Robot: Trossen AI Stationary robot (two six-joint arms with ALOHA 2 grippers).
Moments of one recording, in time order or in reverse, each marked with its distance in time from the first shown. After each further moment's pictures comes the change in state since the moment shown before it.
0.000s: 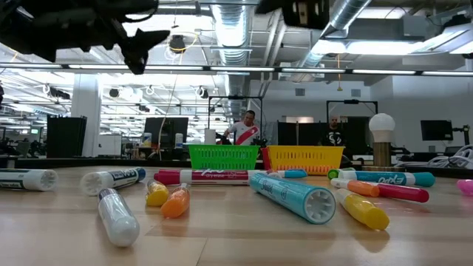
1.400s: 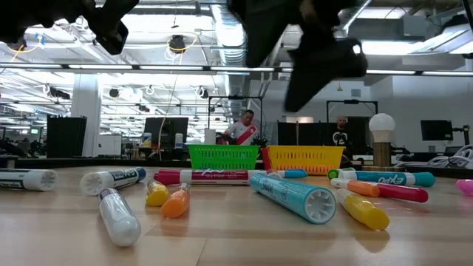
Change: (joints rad) left arm -0.395 -0.063 0.001 -0.055 -0.286 0.026; right arm 0.076 0.197 0.000 0.031 -0.008 0.318
